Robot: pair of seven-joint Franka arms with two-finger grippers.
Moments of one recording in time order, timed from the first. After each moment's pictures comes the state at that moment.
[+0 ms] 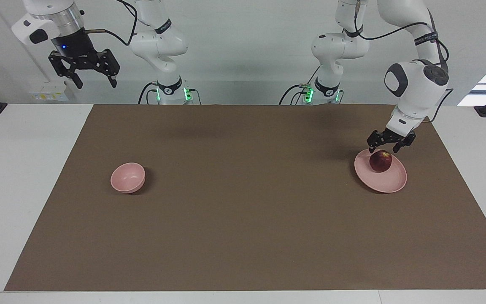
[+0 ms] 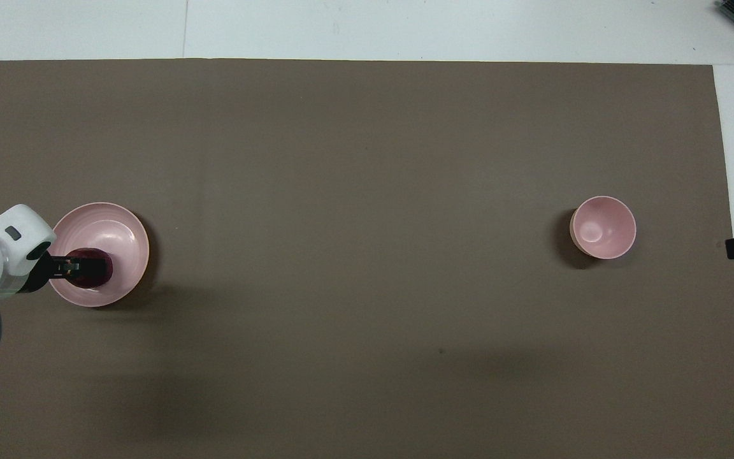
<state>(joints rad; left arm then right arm) -0.03 -0.09 0.13 -2.33 -0.01 2.30 0.15 0.07 -0.11 -0.14 -1.54 0.00 1.42 -0.09</state>
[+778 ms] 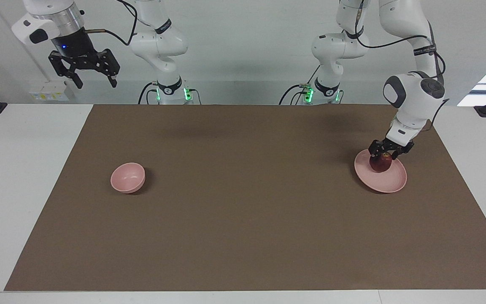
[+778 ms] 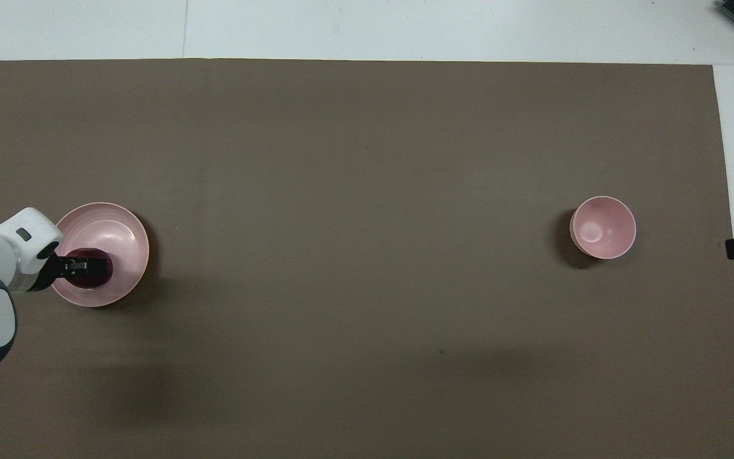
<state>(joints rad) -0.01 -0.02 0.13 -2.35 -0.01 2.40 0.15 0.07 -0.11 -0.14 -1.54 0.00 1.42 -0.09</state>
